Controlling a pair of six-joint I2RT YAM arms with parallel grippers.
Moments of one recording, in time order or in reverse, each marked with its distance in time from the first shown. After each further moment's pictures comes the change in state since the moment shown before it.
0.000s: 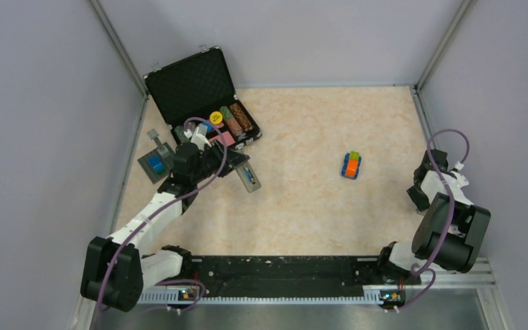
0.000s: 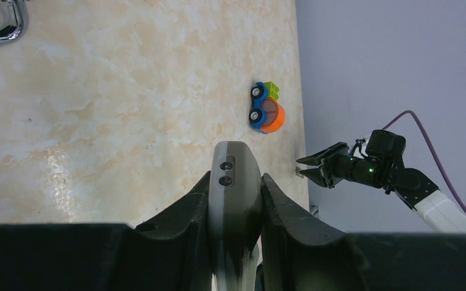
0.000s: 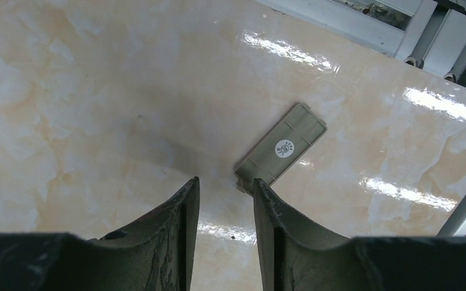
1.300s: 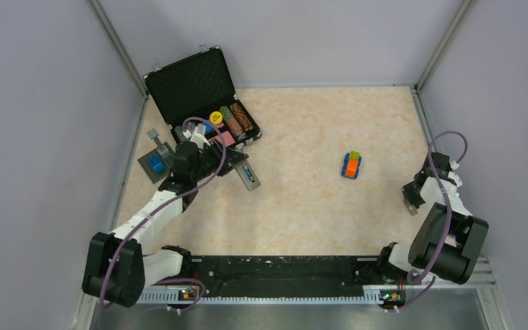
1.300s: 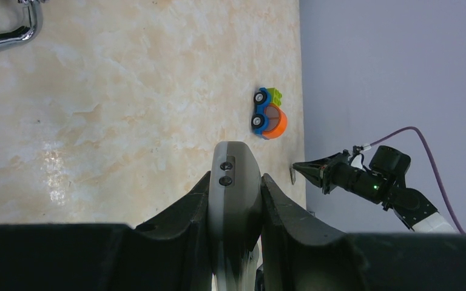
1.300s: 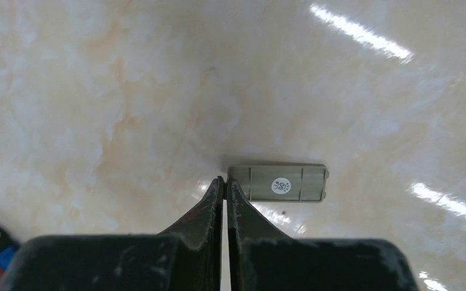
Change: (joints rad) left arm 0.020 0.023 0.000 0.016 0.000 -0.019; right arm -0.021 -0.048 -0.049 0.077 -0.205 -0.030
